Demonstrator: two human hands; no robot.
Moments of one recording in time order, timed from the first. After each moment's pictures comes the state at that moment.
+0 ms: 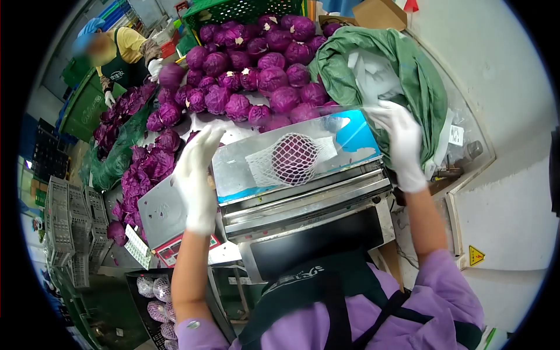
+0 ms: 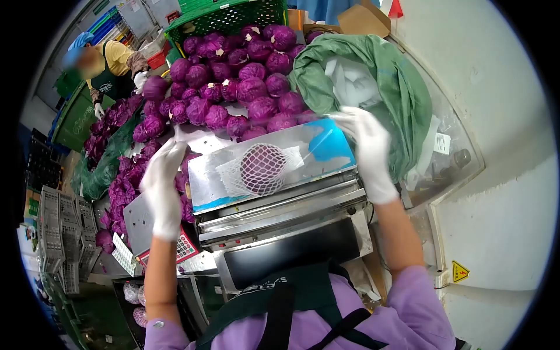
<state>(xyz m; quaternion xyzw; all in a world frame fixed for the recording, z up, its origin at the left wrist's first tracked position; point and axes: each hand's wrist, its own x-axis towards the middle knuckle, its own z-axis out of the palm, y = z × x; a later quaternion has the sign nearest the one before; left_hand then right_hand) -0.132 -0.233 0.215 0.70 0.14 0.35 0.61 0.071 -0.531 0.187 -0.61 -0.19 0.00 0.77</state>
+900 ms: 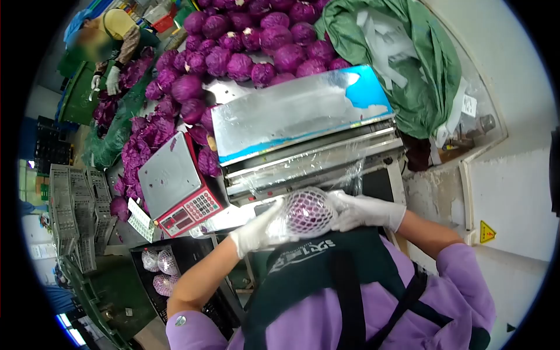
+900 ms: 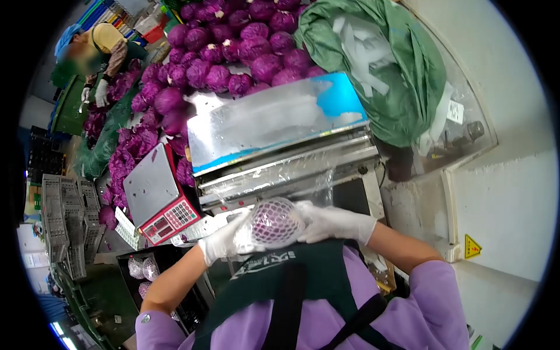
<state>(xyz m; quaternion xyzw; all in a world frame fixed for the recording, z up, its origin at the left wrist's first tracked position) -0.256 -0.295 0.063 0.27 0.33 -0.36 0.83 -0.090 -0.570 0.078 -0.48 -0.05 0.71 0.51</state>
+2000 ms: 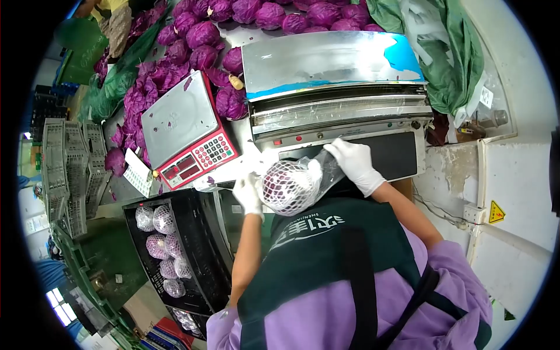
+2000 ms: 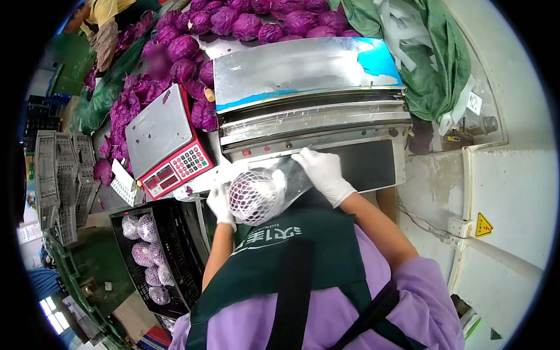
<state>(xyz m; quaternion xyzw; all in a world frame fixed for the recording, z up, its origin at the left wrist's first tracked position) -0.372 -0.274 -0.079 0.53 0.54 0.29 0.58 -0.156 -0.484 -0.015 -0.86 -0.48 -0.04 0.17</state>
